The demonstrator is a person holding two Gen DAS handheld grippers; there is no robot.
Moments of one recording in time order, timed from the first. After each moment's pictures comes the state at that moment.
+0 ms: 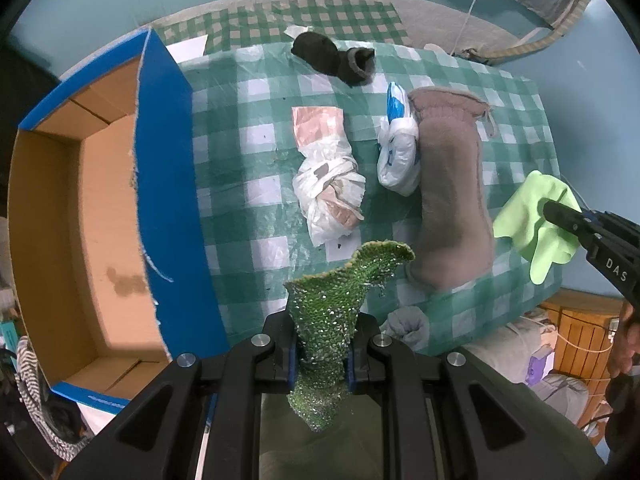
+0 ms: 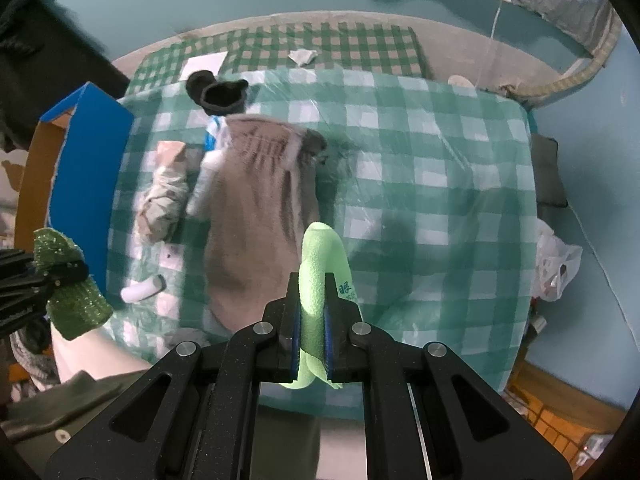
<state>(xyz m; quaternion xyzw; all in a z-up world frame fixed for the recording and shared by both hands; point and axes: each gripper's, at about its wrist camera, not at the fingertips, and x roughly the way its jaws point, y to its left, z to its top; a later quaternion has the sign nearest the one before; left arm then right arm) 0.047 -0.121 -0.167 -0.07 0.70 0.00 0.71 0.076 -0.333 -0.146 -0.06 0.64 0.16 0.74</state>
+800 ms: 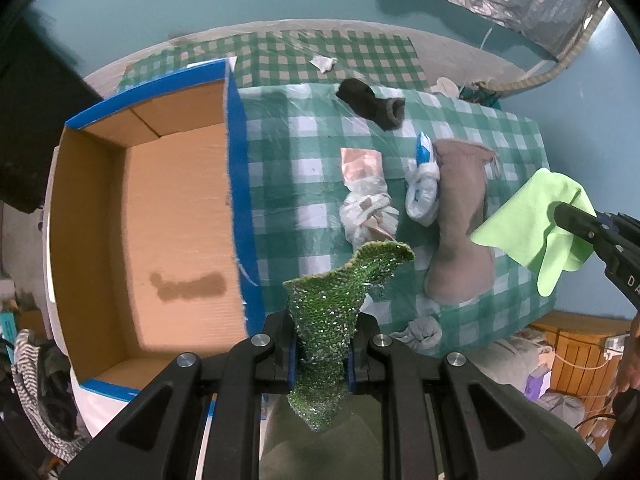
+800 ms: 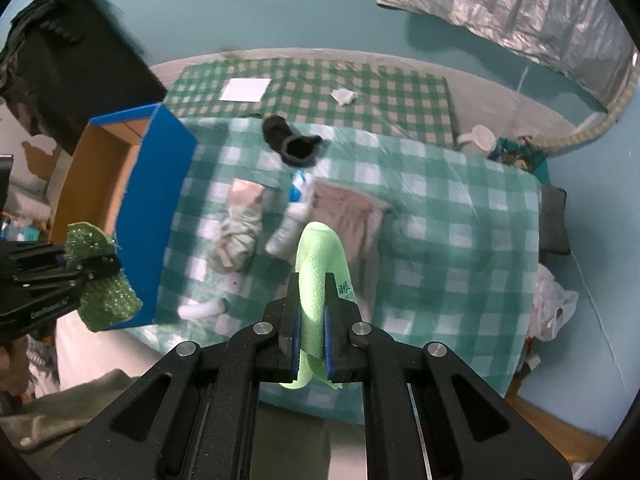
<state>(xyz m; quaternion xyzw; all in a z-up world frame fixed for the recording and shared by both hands) 0.038 -0.073 -0.125 -0.09 0.66 0.03 0.74 0.073 -0.274 -0.082 -0.08 0.60 0.21 0.77</state>
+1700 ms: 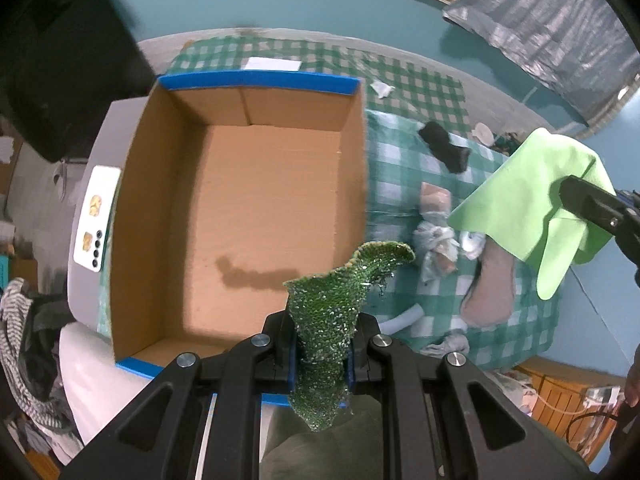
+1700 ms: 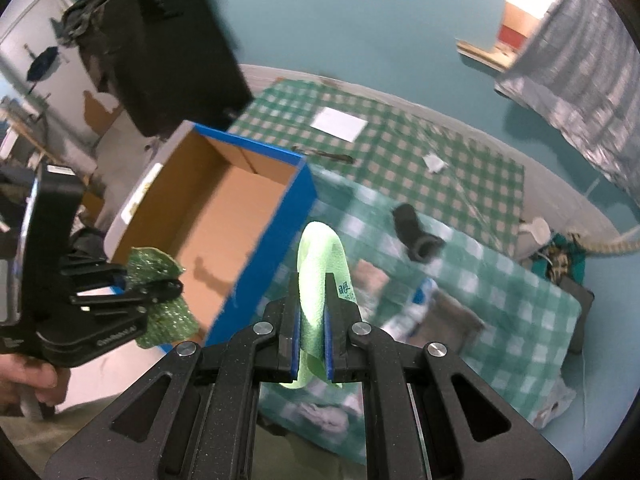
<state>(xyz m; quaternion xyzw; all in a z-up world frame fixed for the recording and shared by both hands) 0.009 0.019 -0.107 -0.16 0.64 0.10 0.75 0.072 -0.134 -0.027 -0.14 0.54 0.35 0.75</state>
